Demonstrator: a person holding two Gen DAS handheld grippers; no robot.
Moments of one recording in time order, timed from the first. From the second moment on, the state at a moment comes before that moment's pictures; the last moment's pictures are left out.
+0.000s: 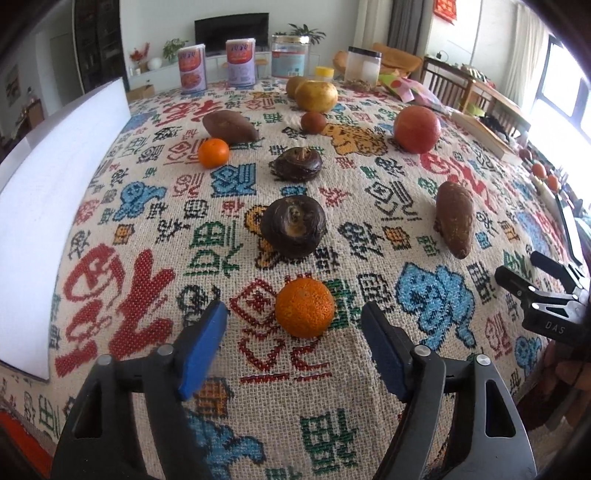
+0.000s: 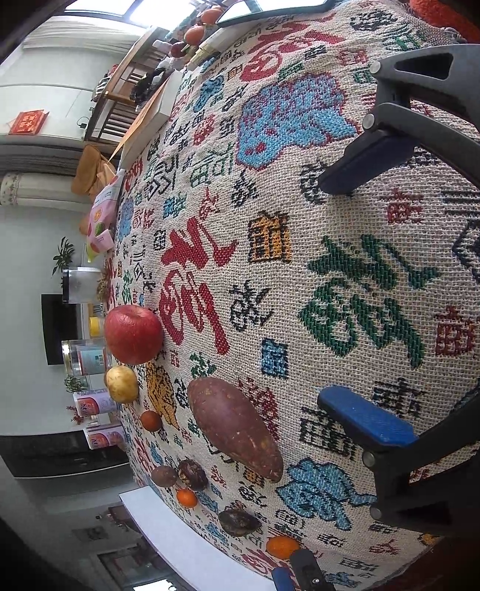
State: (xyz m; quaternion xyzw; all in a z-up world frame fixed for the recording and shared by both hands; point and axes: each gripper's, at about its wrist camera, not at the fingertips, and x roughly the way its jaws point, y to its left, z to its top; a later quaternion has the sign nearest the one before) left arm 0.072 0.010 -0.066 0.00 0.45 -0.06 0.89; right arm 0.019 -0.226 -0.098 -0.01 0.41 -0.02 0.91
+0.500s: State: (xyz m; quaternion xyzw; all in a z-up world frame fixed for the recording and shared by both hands) left arm 0.057 0.057 -0.039 -0.06 0.41 -0.04 0.91; right arm 0.071 -0.213 -0.063 0.15 0.48 0.13 0.85
